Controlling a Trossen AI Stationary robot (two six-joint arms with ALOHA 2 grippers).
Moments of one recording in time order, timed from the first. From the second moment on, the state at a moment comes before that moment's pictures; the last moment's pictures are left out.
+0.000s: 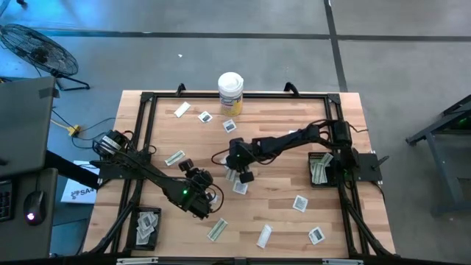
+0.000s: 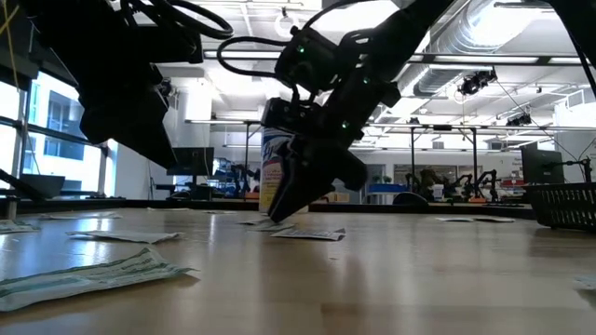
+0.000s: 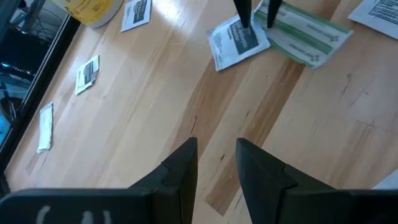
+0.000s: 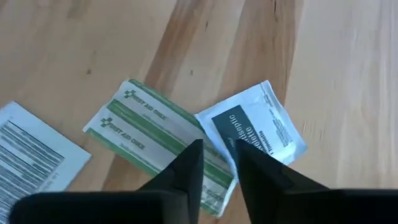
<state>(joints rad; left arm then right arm) -0.55 1.78 1.13 -0.96 -0.81 -1.00 -0.03 2.06 1.26 -0.13 -0.05 -0.34</state>
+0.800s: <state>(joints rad) -0.55 1.78 1.13 -0.94 -0.81 -1.00 -0.07 2.06 1.26 -0.13 0.05 -0.34</state>
